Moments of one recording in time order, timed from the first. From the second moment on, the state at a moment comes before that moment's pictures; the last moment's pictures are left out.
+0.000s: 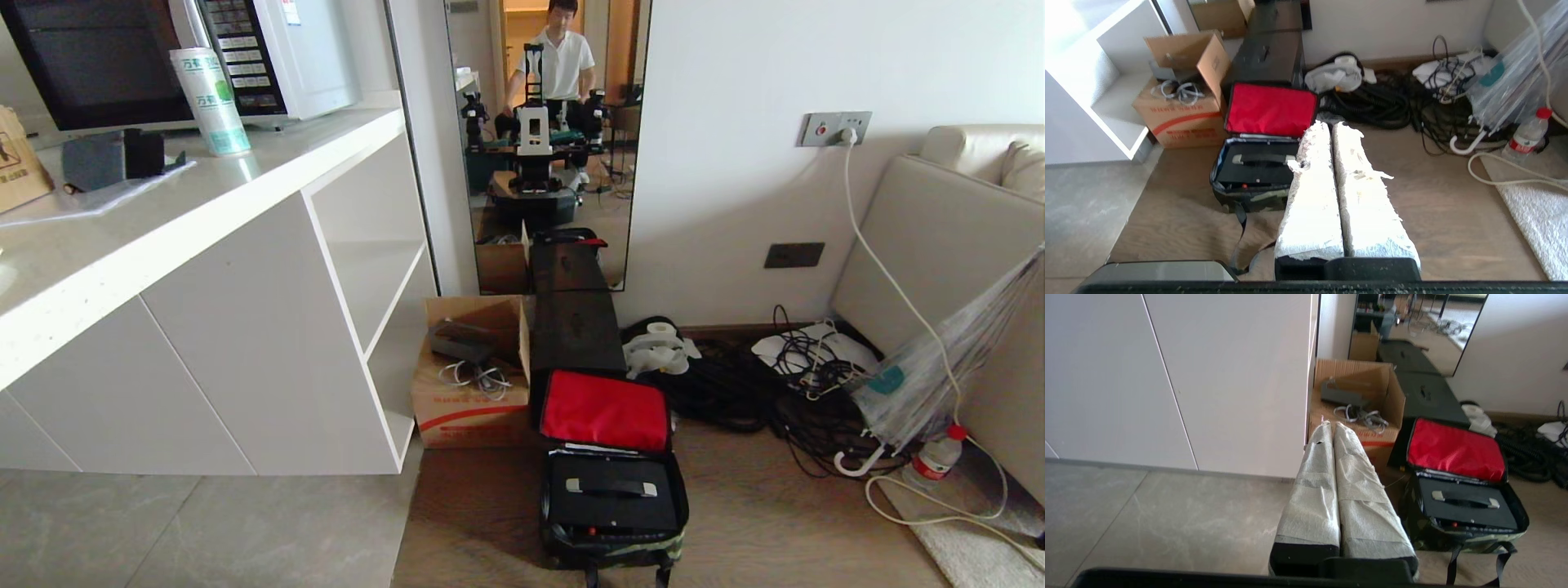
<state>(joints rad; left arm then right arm) 0.00 0.00 0.00 -0.02 0.02 -0.04 0.01 0.00 -0.04 0.10 -0.01 0.05</state>
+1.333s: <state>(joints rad) 0.00 0.00 0.00 -0.02 0.02 -0.04 0.01 0.00 -0.04 0.10 -0.01 0.05</state>
